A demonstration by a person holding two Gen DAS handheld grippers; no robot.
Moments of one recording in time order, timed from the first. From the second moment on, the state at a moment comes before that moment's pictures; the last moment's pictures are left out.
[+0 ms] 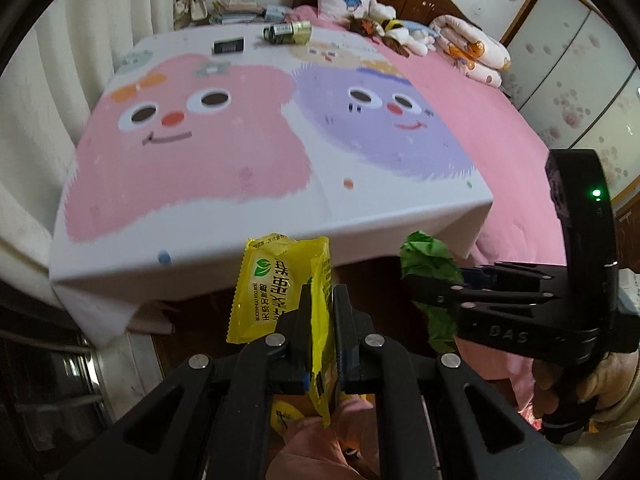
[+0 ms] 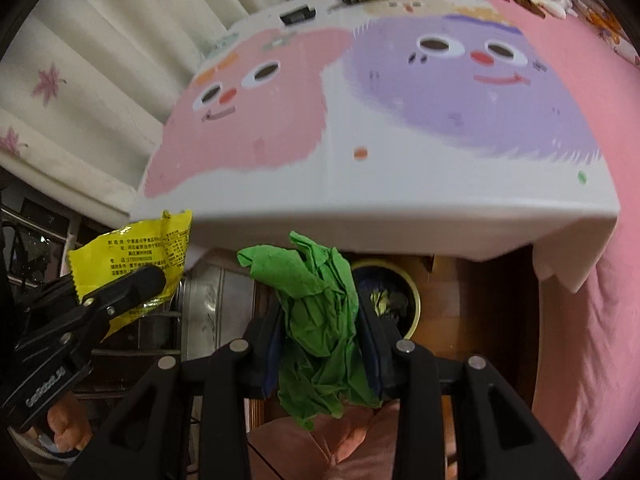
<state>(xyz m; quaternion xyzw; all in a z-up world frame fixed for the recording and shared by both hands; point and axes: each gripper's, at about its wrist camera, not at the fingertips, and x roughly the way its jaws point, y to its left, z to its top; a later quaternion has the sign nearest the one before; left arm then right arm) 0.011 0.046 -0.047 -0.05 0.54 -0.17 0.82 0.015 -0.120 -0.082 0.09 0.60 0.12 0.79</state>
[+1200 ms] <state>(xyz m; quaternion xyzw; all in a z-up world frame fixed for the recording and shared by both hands) 0.052 -0.008 -0.323 -0.07 0.62 -0.12 0.77 0.039 -0.146 -0.399 0.14 0.68 0.09 0.71</state>
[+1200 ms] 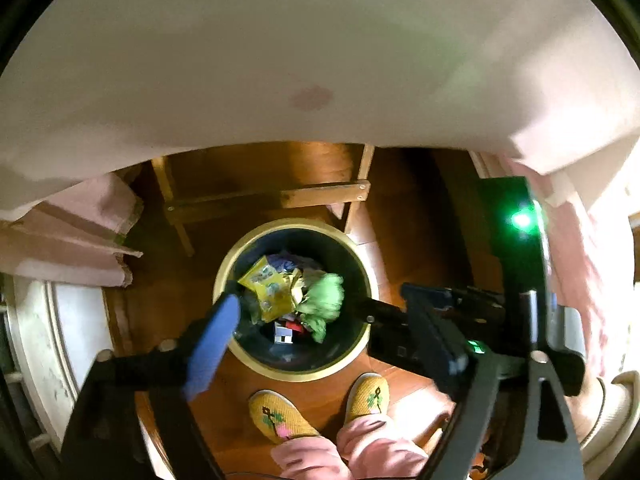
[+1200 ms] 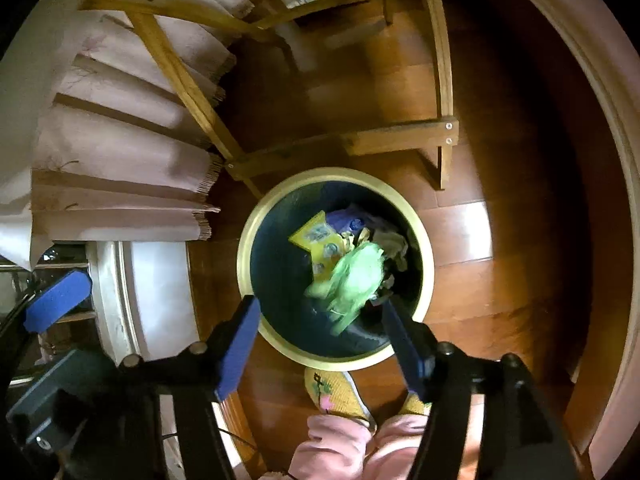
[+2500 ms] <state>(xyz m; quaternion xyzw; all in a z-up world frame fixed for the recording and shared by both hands) 0.066 0.065 0.057 0.04 0.40 -0.10 0.91 0.071 -0.115 0.024 0.02 0.48 0.12 0.87</state>
